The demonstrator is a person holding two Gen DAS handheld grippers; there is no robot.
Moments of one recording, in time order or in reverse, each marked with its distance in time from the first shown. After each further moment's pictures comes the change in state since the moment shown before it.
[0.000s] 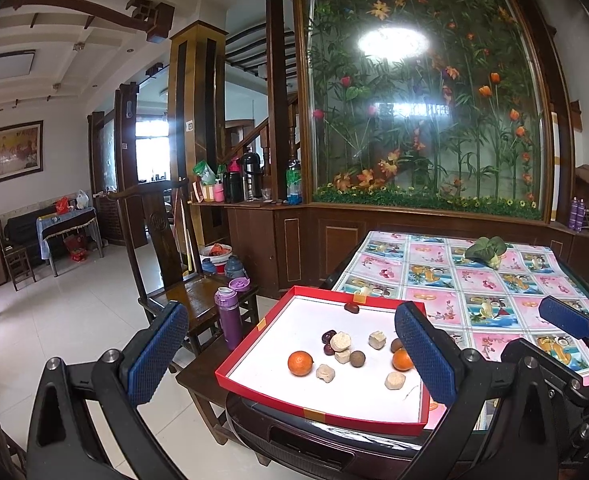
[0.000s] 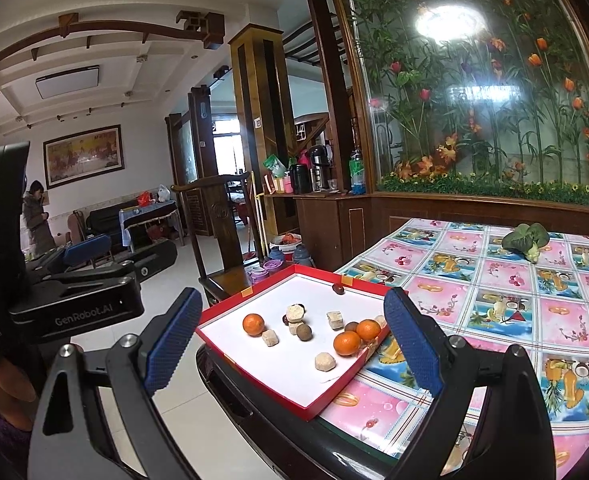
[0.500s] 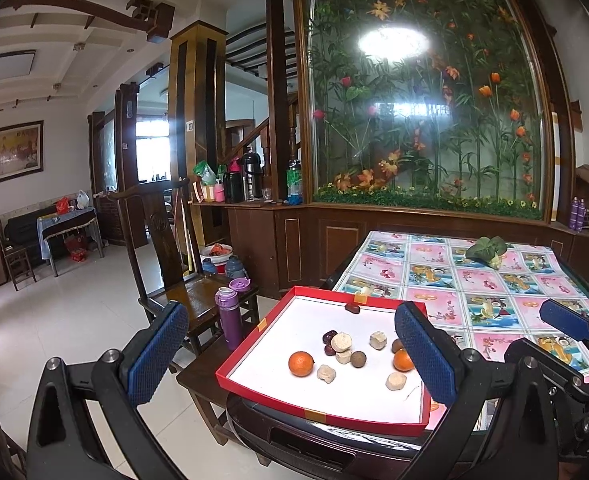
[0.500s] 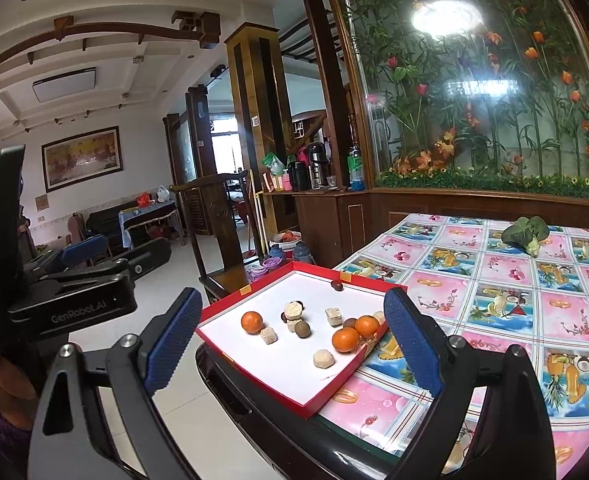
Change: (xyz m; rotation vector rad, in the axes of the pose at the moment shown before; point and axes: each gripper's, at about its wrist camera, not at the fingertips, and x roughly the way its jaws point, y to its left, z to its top) left arm 0.000 0.000 -0.001 -0.001 0.000 0.002; right arm 0.000 -0.004 -0.001 0.015 0.008 0.001
